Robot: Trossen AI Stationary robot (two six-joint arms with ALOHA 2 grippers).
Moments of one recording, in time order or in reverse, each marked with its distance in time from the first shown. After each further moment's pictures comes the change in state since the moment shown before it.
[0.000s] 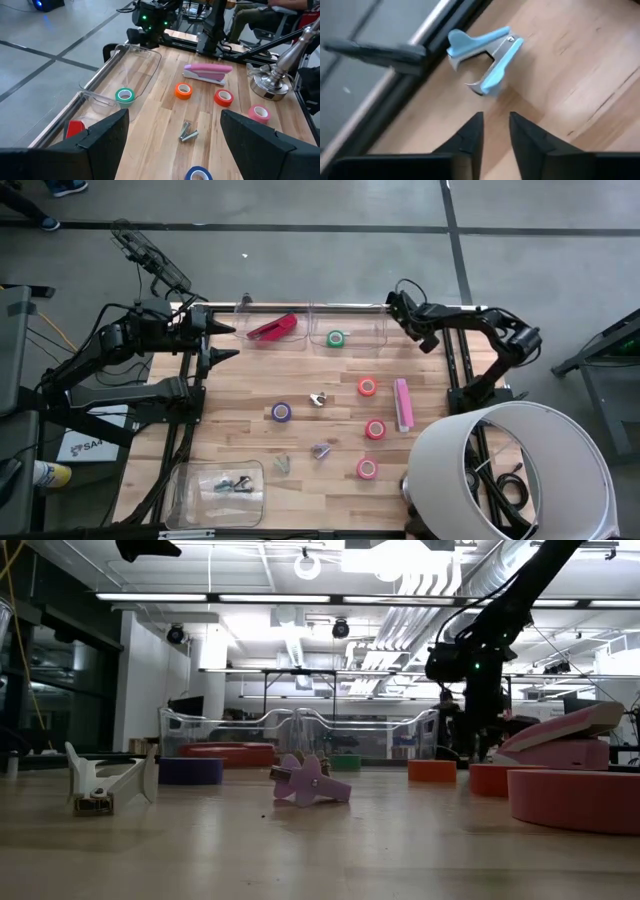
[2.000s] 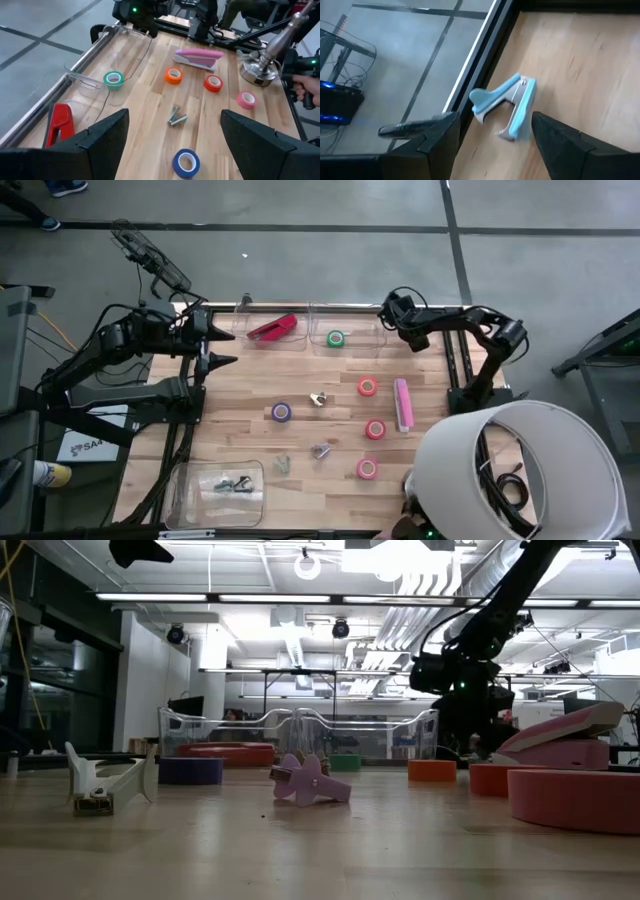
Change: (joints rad) left arm 0.000 0.000 0.000 -0.077 0.052 -0.026; right arm 0.088 0.120 0.020 0.083 0.405 0.391
